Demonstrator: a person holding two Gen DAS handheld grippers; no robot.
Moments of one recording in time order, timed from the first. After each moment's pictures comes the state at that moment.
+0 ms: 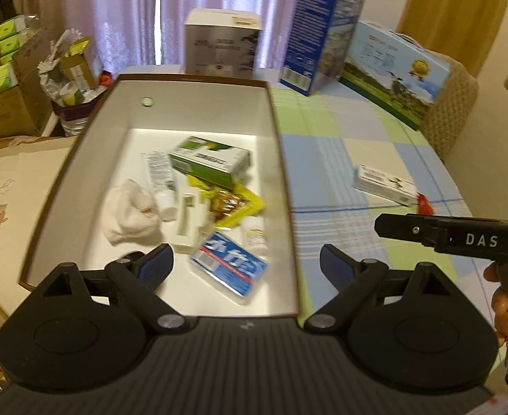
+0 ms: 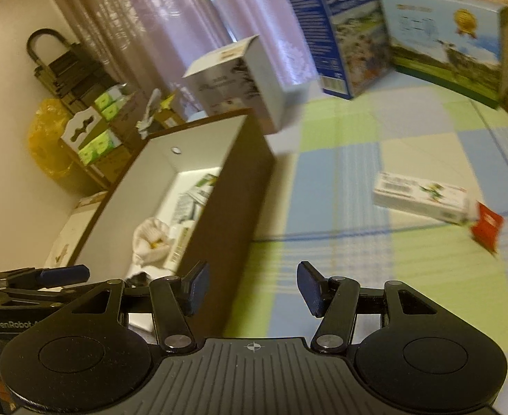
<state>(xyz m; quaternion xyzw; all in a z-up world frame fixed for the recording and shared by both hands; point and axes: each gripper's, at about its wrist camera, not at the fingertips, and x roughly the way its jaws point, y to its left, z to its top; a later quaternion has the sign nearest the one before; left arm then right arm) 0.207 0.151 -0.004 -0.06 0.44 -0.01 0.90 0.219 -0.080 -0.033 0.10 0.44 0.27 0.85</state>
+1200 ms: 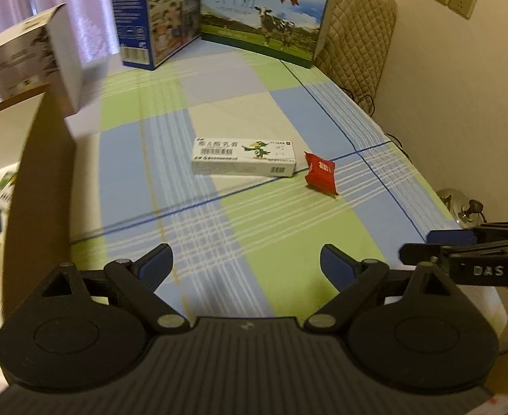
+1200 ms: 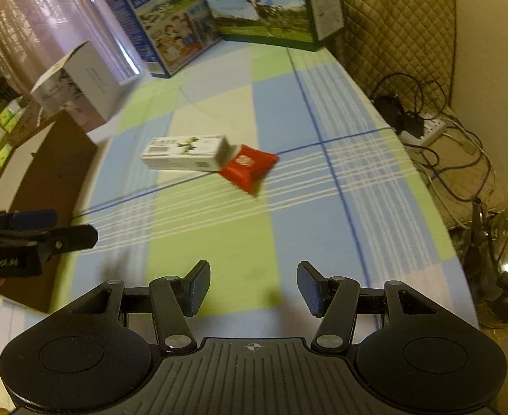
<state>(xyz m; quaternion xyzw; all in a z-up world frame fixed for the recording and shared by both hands) 0.285 -0.060 -0.070 0.04 0.47 -0.14 0.87 0.236 -0.288 -0.088 0.10 0.49 0.12 0.85</state>
